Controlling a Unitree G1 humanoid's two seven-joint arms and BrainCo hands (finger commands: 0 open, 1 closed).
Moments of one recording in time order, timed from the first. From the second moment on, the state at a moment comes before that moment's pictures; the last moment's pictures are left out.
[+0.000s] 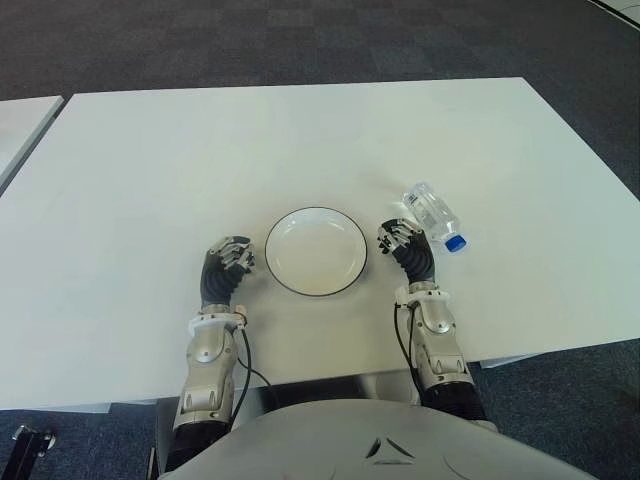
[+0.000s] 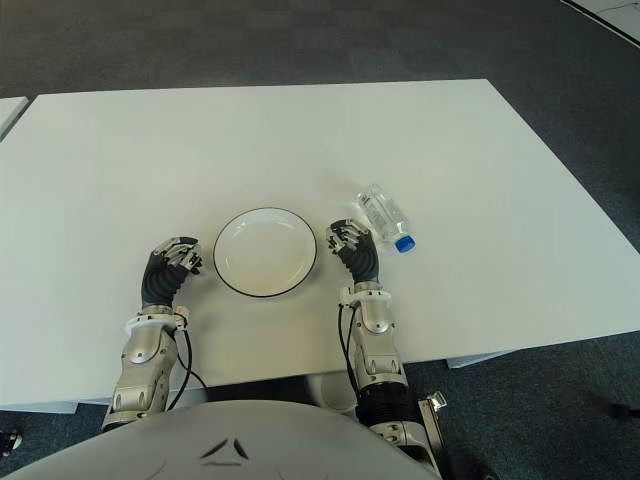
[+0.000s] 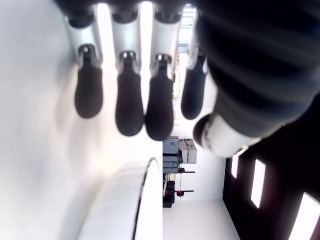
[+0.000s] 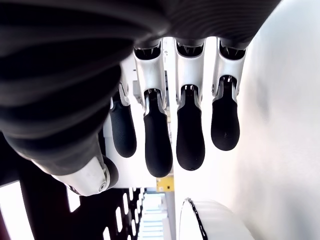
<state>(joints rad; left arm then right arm) 0.30 -0.04 0.06 0.05 0.02 -0.17 0.08 0.07 0.06 0.02 0.25 -0.03 -0.27 -0.02</state>
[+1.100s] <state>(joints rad) 0.31 -0.05 0.06 0.04 0.02 -0.17 0.08 -0.15 -0.12 0.07 0.15 -0.50 -0.29 -0.32</state>
